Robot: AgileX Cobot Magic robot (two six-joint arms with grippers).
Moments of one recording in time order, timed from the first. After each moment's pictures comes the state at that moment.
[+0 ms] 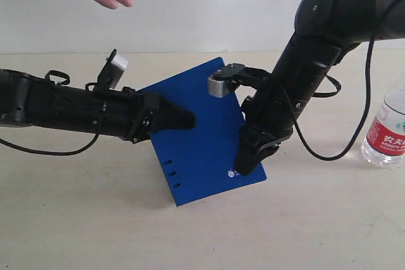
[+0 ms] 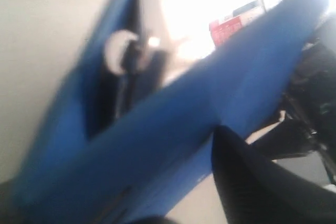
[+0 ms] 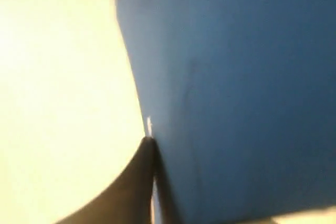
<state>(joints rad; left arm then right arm) -0.27 1.98 -0.95 -1.72 0.96 1.47 0.43 1.93 -1.31 0.53 1.08 -0.94</state>
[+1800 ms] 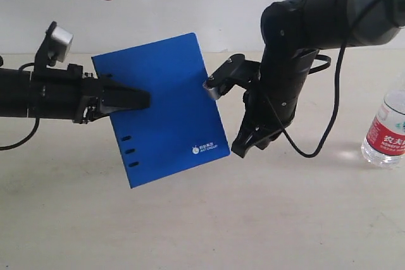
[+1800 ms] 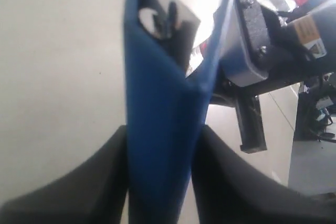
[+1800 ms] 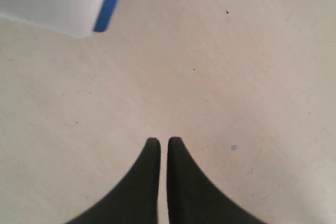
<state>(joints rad) -0.08 1.79 -0.84 -1.64 1.03 1.59 0.53 1.92 -1.32 -0.03 0.86 -0.38</state>
